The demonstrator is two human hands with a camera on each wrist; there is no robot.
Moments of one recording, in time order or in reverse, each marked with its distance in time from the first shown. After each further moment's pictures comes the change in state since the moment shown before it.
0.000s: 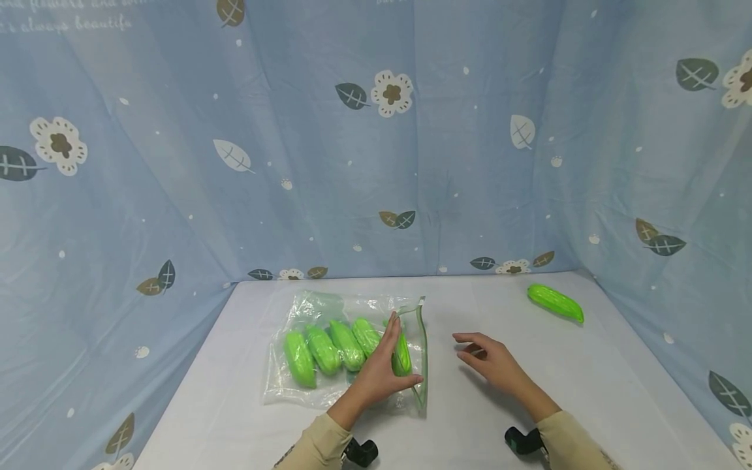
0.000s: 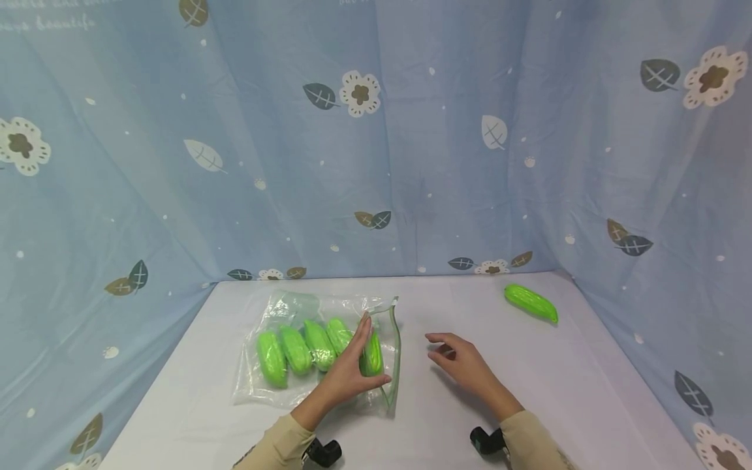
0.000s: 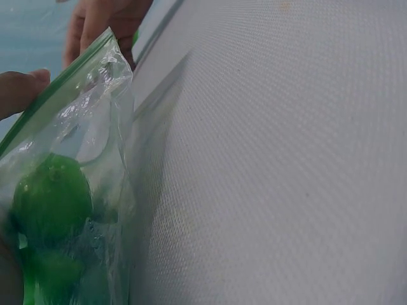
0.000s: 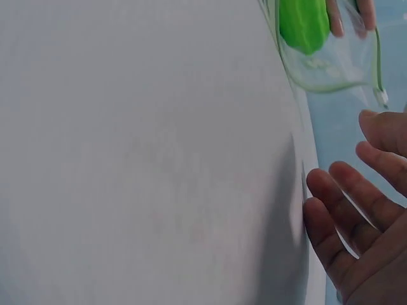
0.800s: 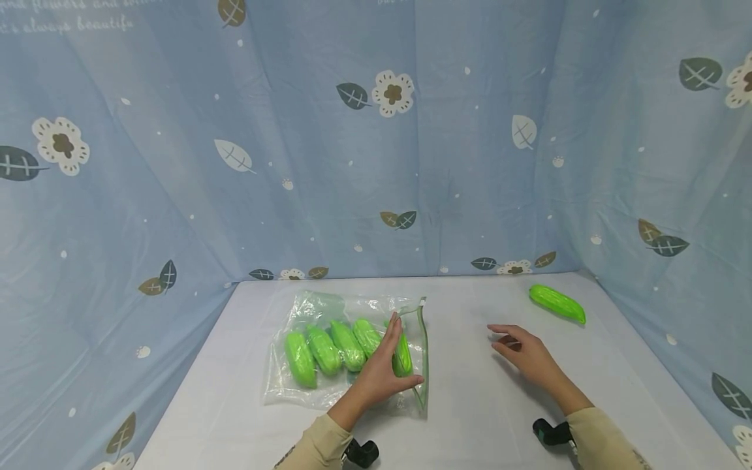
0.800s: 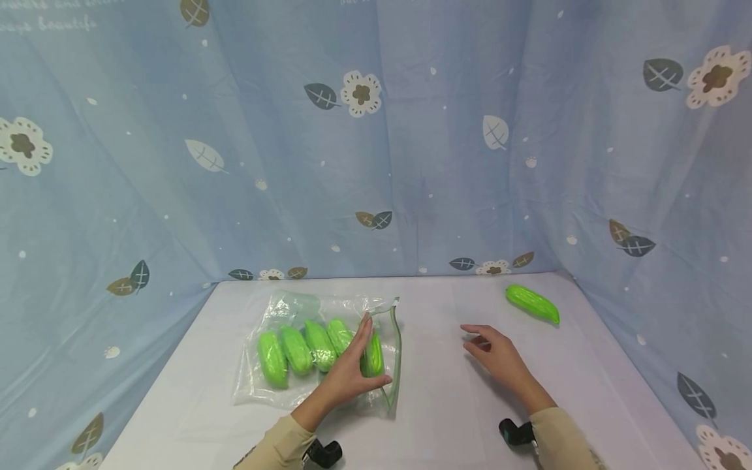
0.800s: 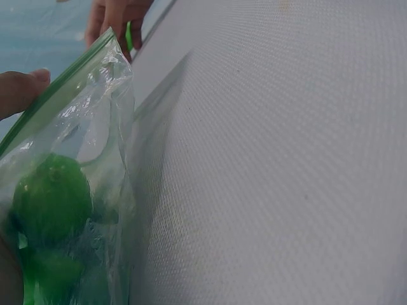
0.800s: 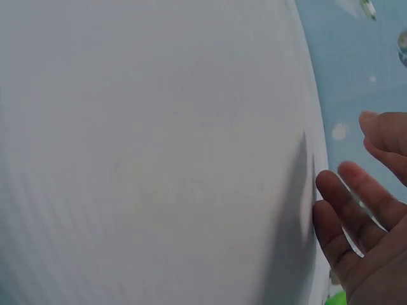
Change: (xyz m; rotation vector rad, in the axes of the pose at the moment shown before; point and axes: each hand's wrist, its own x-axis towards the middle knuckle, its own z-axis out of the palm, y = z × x) left_hand -0.001 -0.001 0.001 0.004 0.006 0.008; right_hand -0.009 0.036 -0.051 -0.107 0.088 0.053
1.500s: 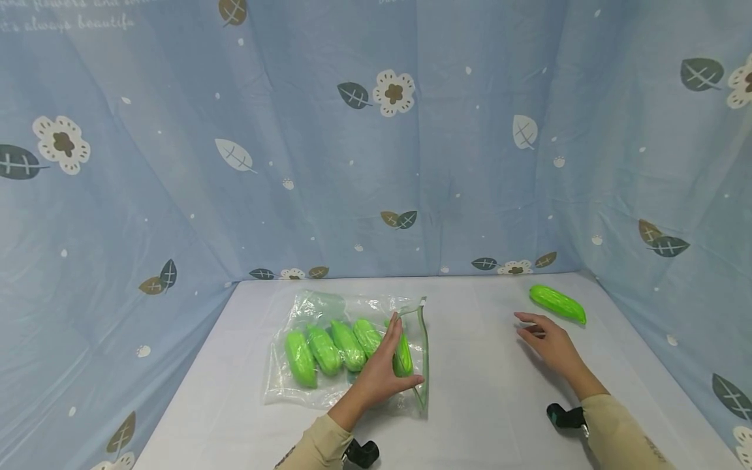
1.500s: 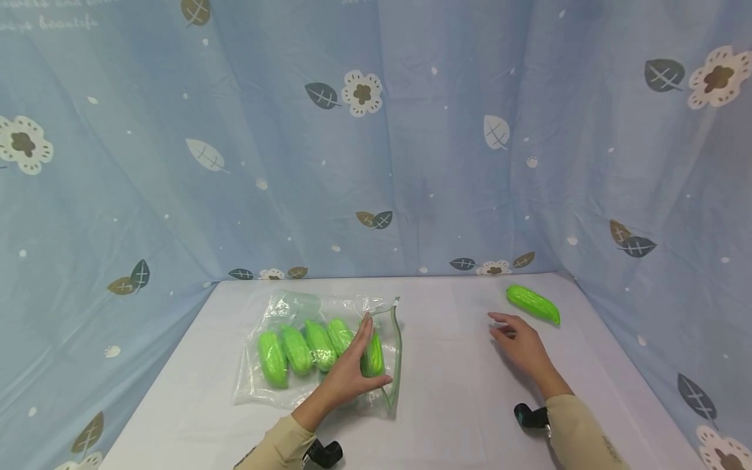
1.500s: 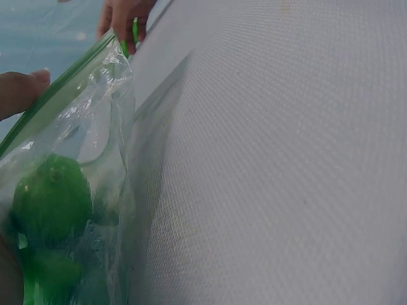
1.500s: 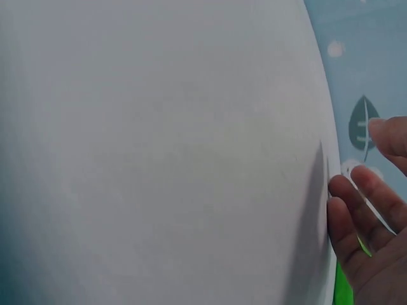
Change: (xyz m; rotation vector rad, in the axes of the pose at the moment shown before) left_hand 0.001 -0.004 0.002 0.002 0.003 0.014; right_hand 0.009 0.032 -0.033 -0.069 0.073 0.139
